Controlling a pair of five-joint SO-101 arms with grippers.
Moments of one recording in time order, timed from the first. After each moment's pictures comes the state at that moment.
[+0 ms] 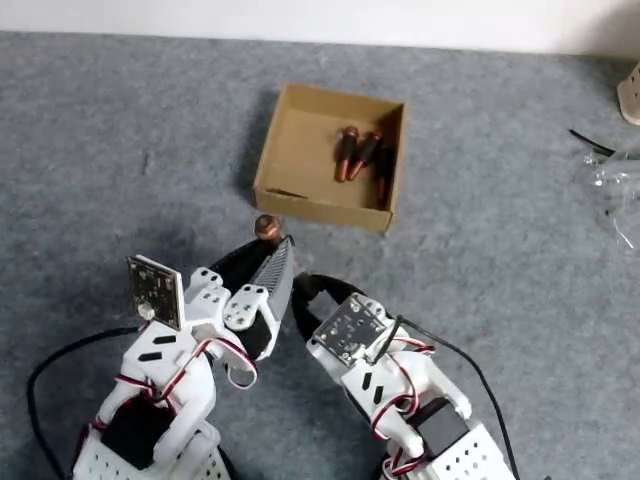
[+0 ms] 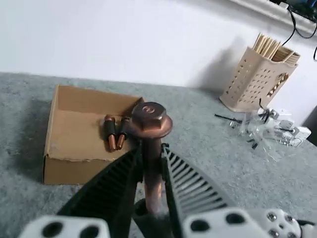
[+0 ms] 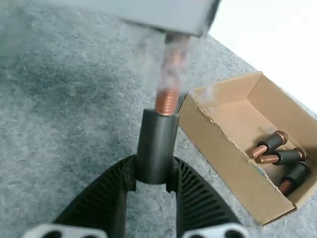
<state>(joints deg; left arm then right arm) 25.7 -103.9 79.5 40.2 24.2 -39.8 -104.1 95.0 33.5 20.8</state>
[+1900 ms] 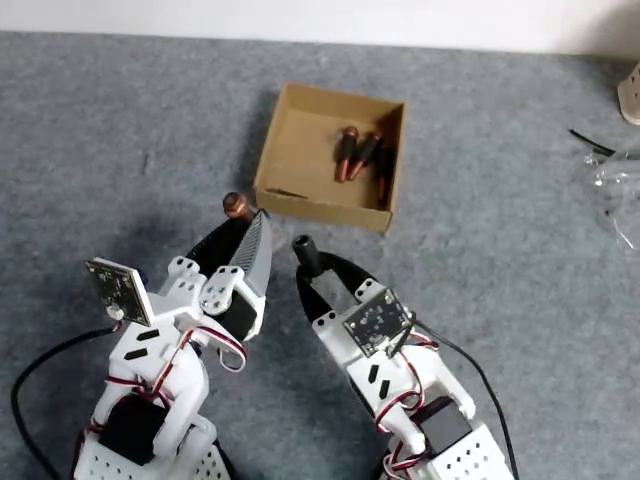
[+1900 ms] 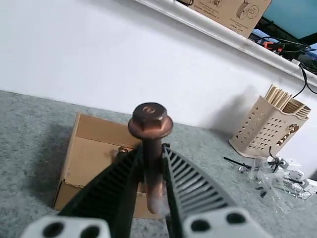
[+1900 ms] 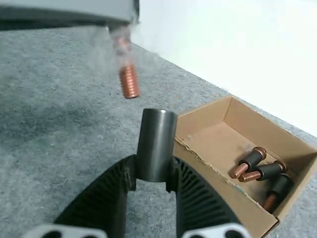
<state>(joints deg) 18.9 -103.7 79.7 32.7 29.0 -36.6 -104.2 95.0 24.9 14.1</state>
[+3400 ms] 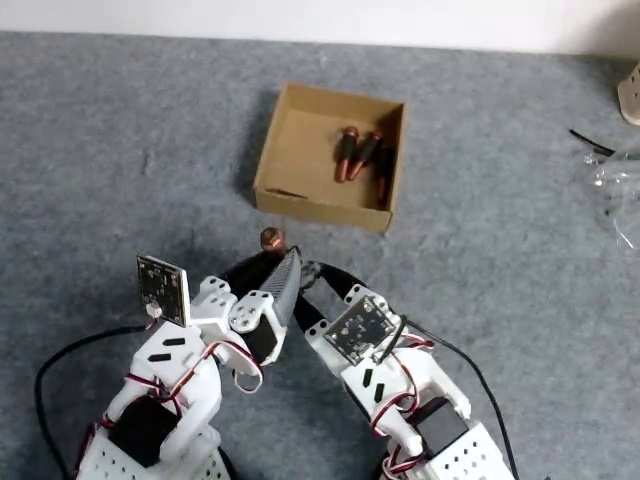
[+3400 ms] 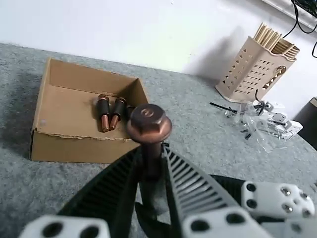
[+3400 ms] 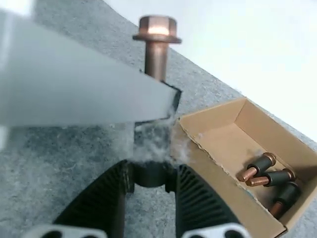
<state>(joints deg) 25.5 -104.5 84.3 42.1 29.4 -38.6 -103.9 95.4 25.2 18.7</state>
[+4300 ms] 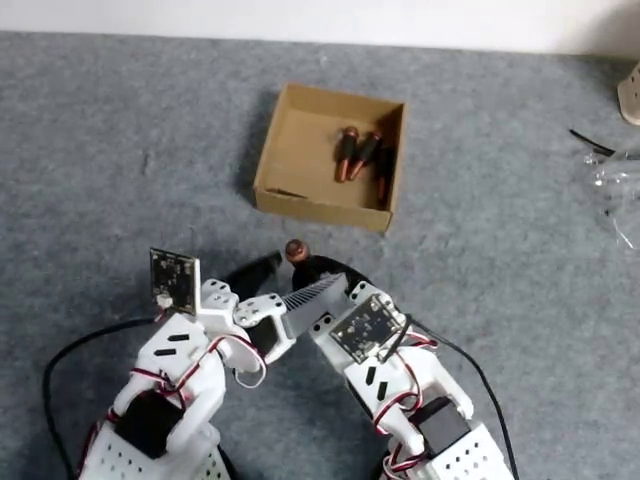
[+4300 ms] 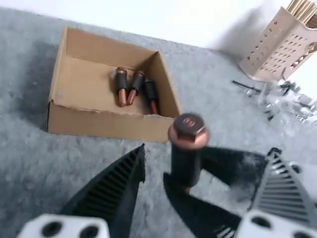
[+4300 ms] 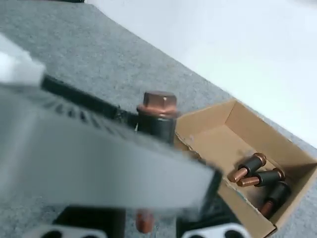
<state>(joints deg) 25.3 -103.8 84.7 43.3 29.1 -37.5 -104.0 95.6 25.0 18.7</state>
